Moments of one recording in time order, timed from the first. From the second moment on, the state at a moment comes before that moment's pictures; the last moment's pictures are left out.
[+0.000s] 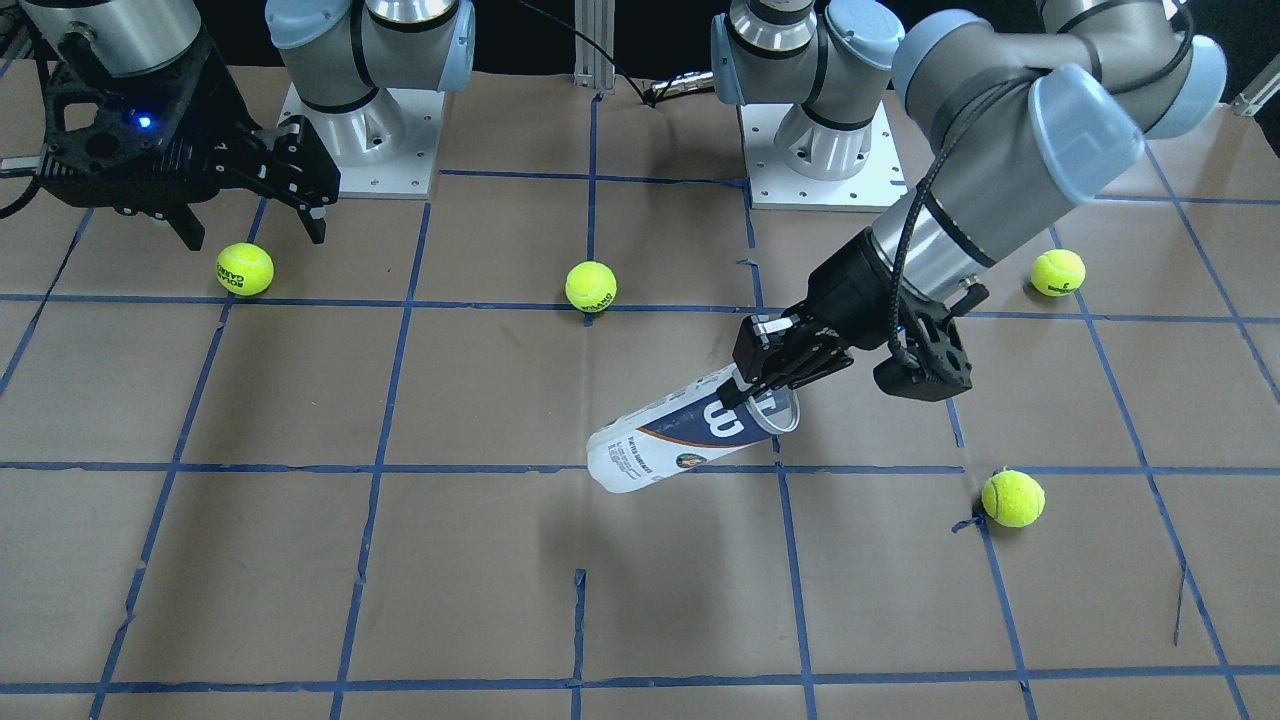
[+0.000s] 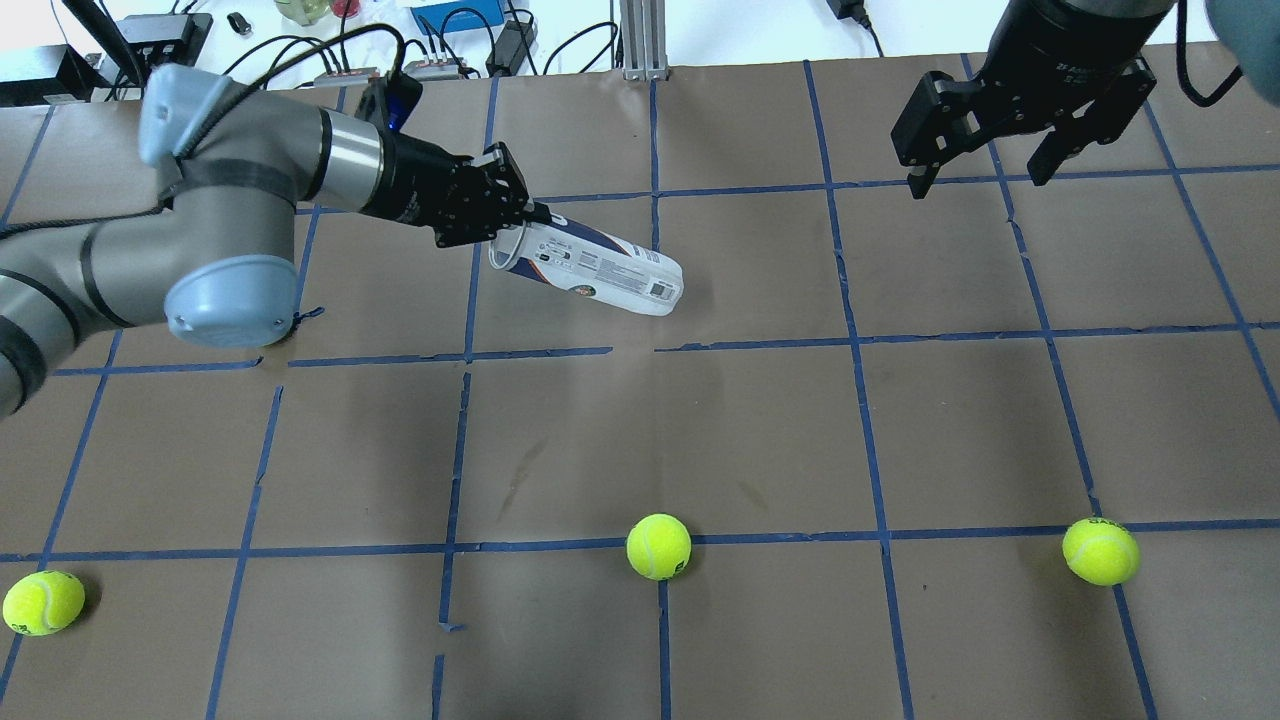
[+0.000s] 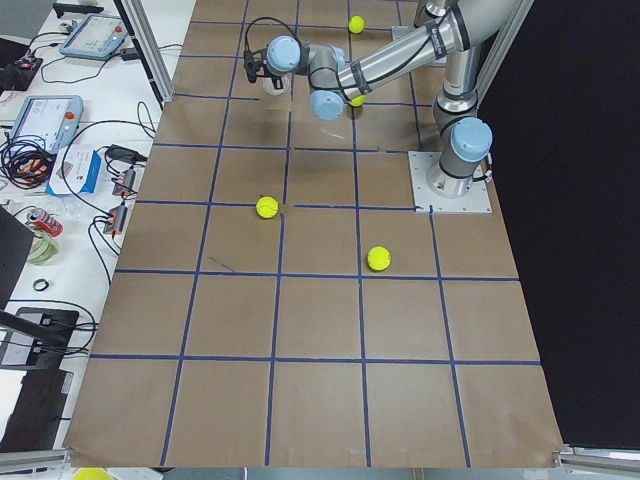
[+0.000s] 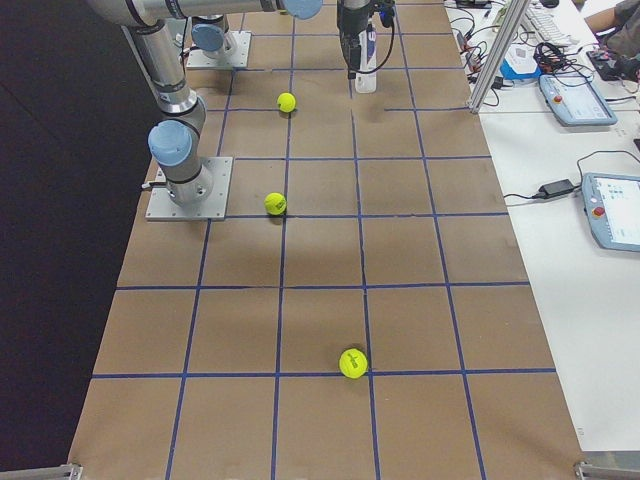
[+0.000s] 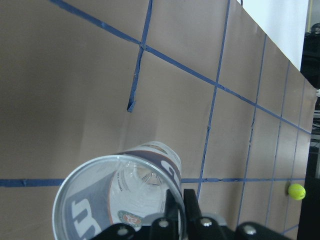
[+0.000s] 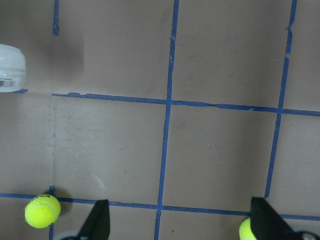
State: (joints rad) left arm -1.52 -1.72 -1.64 -1.18 1.04 -0.28; right arm 1.54 -1.56 1.47 -1.50 -1.56 -0.11
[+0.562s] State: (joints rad) left arm -1.73 -1.93 -1.30 -1.30 1.50 -0.27; right arm 1.58 -1.57 1.47 -1.50 -1.56 -0.01
